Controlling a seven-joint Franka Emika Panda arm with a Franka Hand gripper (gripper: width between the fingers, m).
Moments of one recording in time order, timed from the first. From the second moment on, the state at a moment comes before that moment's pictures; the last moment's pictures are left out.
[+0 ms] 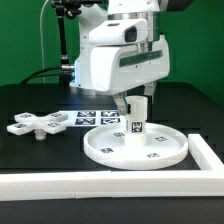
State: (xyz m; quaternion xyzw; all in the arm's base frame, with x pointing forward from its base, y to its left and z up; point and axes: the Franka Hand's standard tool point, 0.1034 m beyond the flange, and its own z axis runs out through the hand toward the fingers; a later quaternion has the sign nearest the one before) arm 0.513 0.042 0.076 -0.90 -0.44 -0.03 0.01
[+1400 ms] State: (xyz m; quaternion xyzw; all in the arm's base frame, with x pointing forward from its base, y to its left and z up) arm 0.511 0.037 0.071 -0.63 -0.78 0.02 -0.04
